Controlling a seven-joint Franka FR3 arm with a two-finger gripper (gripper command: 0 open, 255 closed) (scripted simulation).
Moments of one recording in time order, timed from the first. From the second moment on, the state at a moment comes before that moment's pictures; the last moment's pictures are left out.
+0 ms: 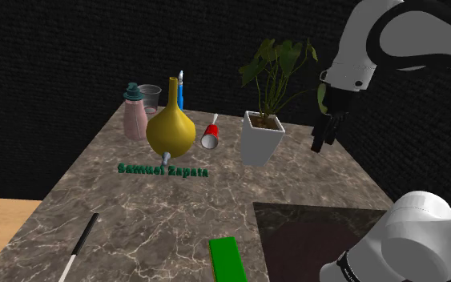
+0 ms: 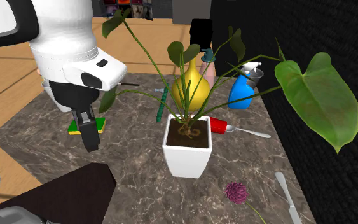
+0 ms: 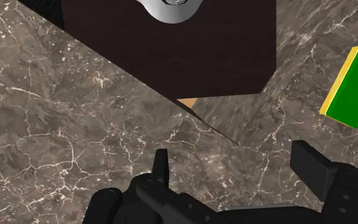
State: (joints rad) arm 0.00 -0.80 -0.03 -2.45 0.05 1.48 -0.03
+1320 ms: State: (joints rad) arm -0.04 -0.14 0.13 -2.12 0.10 1.85 0.41
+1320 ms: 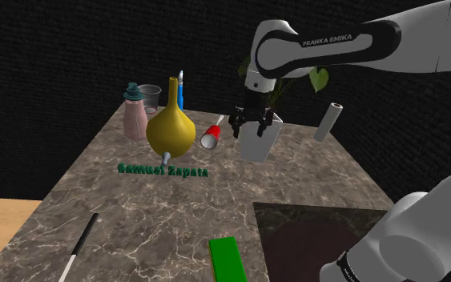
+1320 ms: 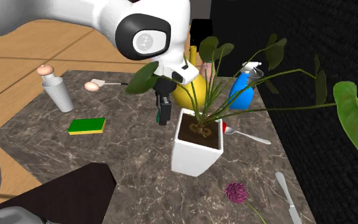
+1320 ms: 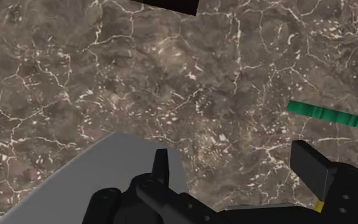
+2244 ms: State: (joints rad) arm -0.04 0.42 0.10 -1.58 0.02 1.88 0.69
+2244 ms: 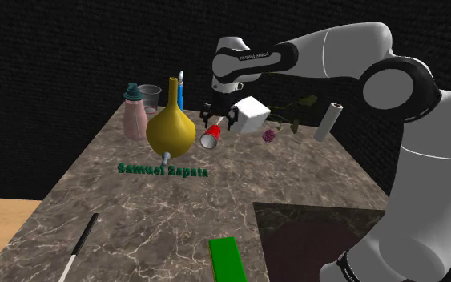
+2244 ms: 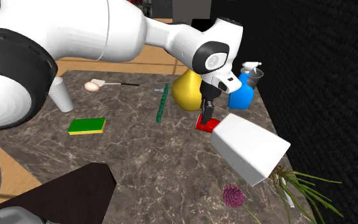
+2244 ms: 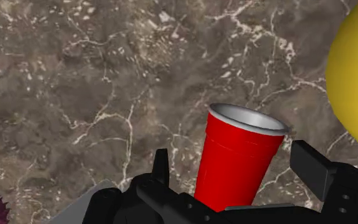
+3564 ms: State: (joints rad) arm -0.03 0.63 0.07 -1.39 0.01 1.92 0.76
